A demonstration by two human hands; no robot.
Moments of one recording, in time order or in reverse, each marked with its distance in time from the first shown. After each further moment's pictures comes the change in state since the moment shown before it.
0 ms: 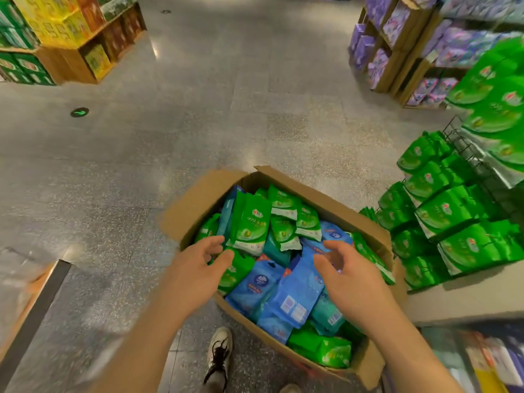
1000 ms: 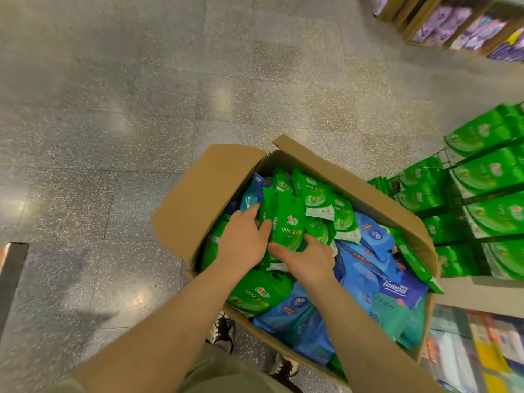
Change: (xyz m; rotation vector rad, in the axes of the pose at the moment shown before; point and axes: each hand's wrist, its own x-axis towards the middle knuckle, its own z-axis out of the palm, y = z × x) left_hand 0.216 -0.050 0.046 0.094 -0.222 0.039; right_hand 0.174 -0.042 0.189 0.004 -0.017 0.562
